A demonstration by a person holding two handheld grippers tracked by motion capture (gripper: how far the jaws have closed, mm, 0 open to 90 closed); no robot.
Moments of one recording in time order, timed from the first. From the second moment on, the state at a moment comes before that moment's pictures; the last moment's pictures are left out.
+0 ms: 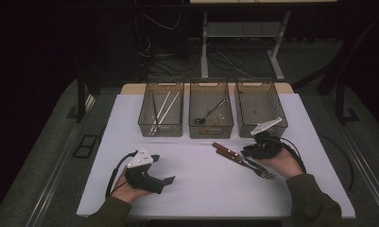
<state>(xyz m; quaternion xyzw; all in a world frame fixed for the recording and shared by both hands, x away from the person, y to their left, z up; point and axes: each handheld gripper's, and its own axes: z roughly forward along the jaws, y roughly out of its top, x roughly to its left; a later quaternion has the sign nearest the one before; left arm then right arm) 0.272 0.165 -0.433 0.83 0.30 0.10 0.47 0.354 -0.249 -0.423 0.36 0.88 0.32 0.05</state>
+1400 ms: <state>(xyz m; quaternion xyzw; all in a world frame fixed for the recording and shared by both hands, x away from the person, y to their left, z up) 0.272 0.162 -0.434 0.83 0.29 0.10 0.47 0.347 -0.204 -0.426 0.26 0.95 0.18 0.05</state>
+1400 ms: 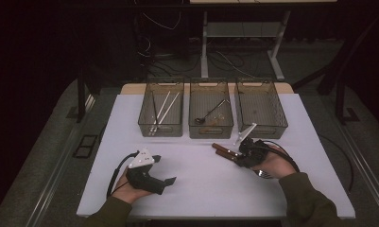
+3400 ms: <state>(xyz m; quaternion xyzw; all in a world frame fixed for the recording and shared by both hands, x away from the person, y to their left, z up) 0.273 0.165 -0.437 0.83 0.27 0.08 0.47 0.356 -0.243 -0.387 0.34 0.87 0.36 0.02</state>
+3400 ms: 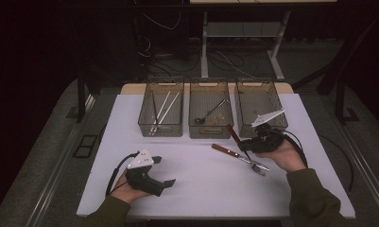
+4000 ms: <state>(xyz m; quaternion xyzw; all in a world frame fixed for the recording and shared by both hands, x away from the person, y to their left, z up) 0.273 0.163 -0.438 0.83 0.27 0.07 0.48 0.361 -0.270 -0.358 0.37 0.82 0.42 0.08</state>
